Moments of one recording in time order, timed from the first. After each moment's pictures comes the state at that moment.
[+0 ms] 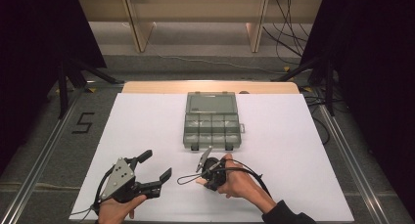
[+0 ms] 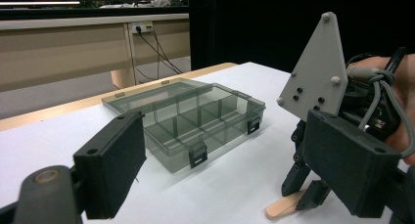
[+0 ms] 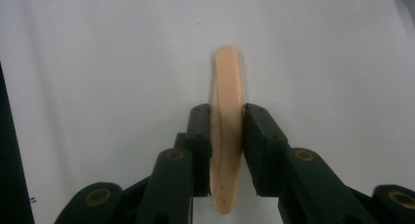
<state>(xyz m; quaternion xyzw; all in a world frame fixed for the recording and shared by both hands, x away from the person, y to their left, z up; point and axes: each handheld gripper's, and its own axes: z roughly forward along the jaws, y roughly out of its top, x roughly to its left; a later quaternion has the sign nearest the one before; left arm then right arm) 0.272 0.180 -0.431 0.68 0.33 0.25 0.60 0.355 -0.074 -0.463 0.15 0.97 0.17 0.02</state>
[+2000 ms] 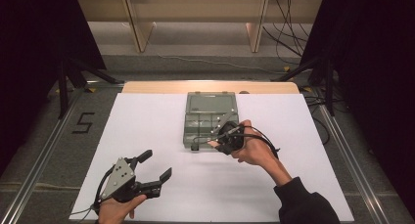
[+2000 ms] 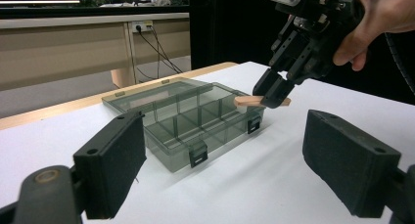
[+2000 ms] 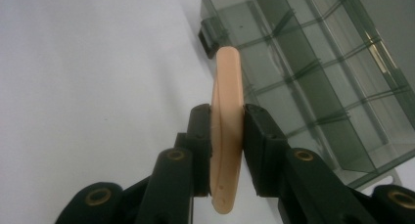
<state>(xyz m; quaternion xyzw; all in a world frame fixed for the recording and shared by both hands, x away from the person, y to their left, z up) 0.272 0.180 -0.431 0.68 0.33 0.25 0.60 0.413 -0.116 -0.390 0.19 0.95 0.23 0.11</state>
